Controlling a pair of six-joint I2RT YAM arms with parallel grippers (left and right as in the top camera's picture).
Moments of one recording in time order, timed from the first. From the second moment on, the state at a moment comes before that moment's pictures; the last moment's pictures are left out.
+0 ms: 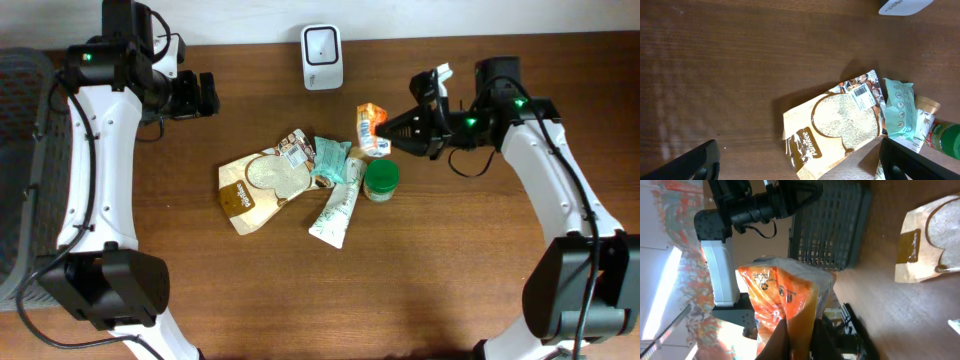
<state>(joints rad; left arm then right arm) 0.03 1.94 2.08 -1.30 0.15 -0.07 0.01 1.78 1.45 -0.85 -1.52 0.26</state>
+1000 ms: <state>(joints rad) 0.03 1.94 2.08 -1.30 0.15 -0.07 0.40 2.11 2.40 -0.96 0.12 0.13</state>
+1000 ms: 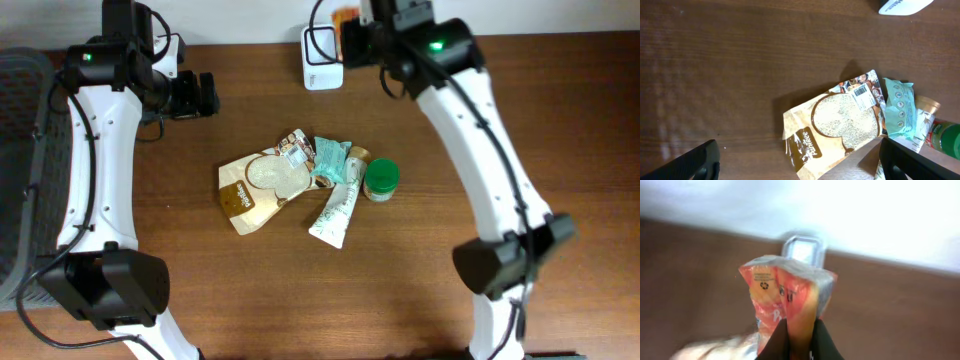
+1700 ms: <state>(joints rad) 0.03 1.94 2.08 -1.30 0.15 -0.07 0.46 2.51 2.40 -0.32 0.45 -0.71</state>
